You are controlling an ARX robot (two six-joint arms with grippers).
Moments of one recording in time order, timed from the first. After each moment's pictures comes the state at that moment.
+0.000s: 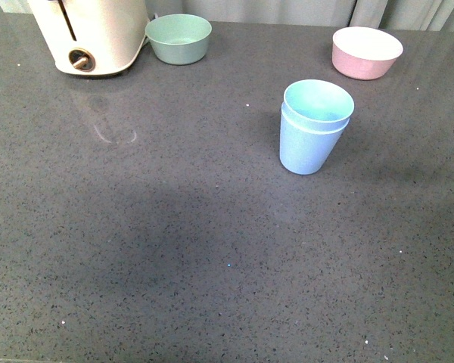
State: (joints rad) left arm 0.00 0.01 0.02 0.00 0.00 -0.01; right arm 0.00 0.87 0.24 0.62 0.01 -0.01
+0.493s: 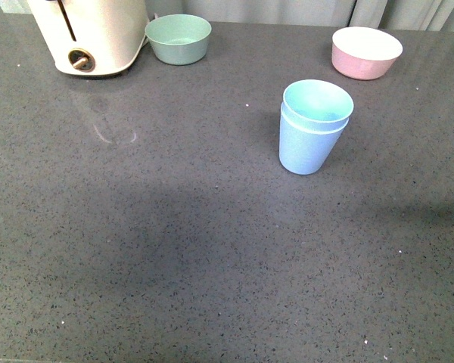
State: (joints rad) left arm 0.00 0.01 0.02 0.00 0.00 -0.01; right arm 0.00 0.65 0.09 0.55 0.00 -0.01
